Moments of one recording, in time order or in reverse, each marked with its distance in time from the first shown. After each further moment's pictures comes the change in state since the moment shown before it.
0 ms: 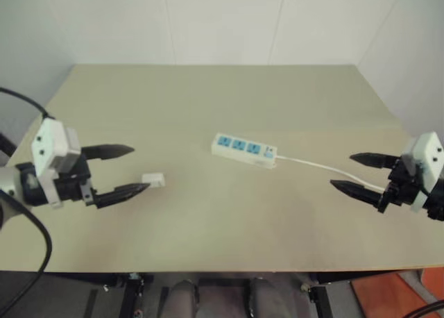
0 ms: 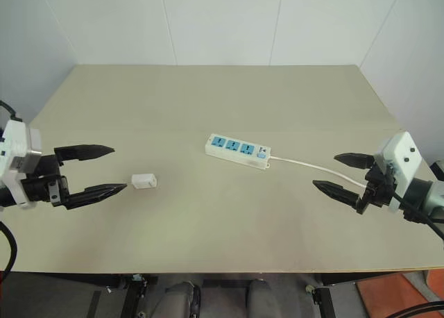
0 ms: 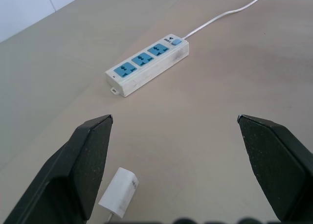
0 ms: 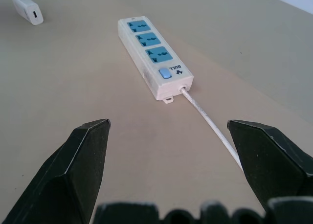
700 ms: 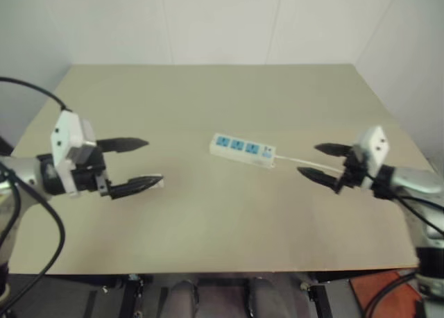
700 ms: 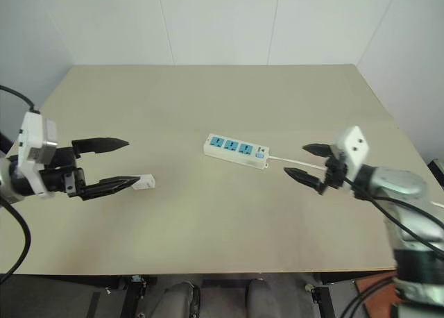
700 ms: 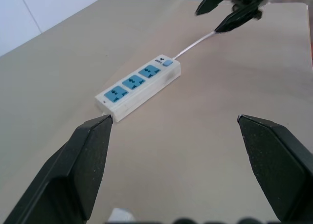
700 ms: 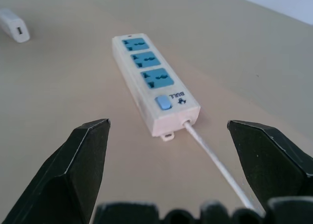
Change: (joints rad) left arm -0.151 -0.049 -0.155 0.056 -0.001 -0.044 0.024; right arm -0.412 0.250 0.384 0.450 -0.228 -0.301 -0.035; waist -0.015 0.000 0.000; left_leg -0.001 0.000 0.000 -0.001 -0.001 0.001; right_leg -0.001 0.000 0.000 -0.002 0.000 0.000
